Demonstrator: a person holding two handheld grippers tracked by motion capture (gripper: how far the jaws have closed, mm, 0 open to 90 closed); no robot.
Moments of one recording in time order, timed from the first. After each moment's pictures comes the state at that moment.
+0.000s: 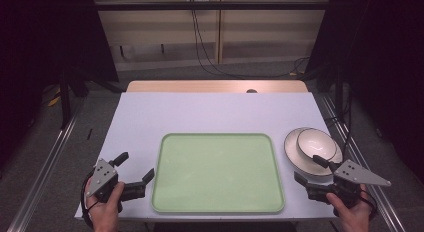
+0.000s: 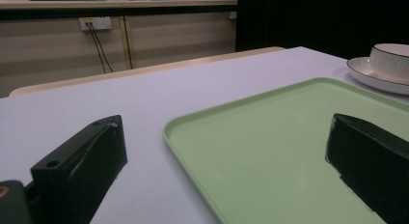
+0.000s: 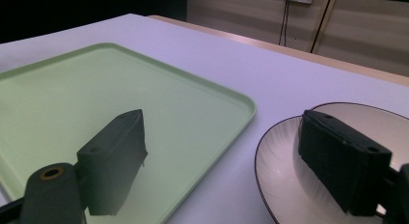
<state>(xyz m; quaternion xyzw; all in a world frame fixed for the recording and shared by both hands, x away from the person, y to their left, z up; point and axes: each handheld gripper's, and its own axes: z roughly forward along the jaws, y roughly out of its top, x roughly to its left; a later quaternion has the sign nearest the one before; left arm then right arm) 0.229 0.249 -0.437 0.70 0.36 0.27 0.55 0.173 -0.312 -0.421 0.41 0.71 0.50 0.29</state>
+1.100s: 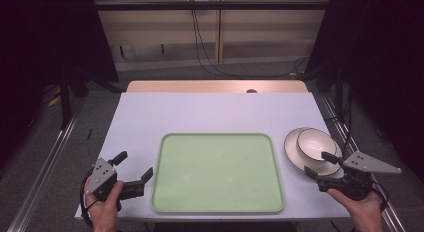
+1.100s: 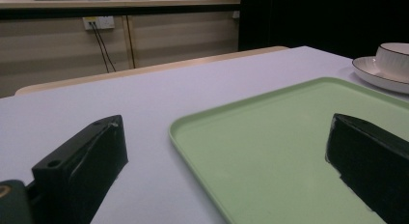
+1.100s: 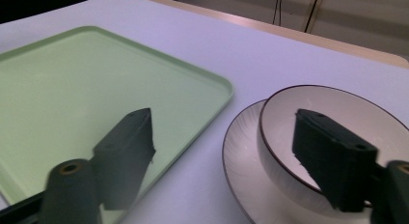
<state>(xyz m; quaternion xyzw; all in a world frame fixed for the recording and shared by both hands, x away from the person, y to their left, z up) 0.232 0.253 -0.438 0.70 0.36 0.27 0.55 0.184 -0.340 -0.404 0.43 0.73 0.46 0.26</state>
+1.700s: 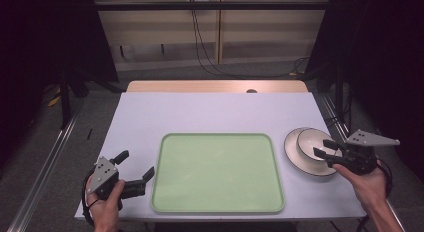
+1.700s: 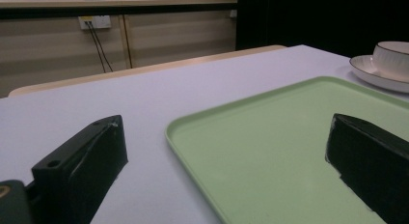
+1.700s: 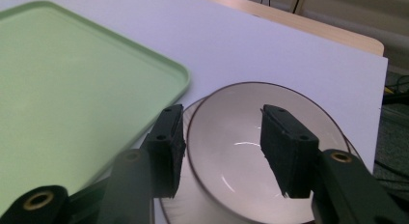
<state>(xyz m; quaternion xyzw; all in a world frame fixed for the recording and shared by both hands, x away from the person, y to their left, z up) 0.236 0.249 -0.438 0.71 0.36 0.27 0.55 0.234 -0.370 -0.395 0.45 0.76 0.39 0.25</state>
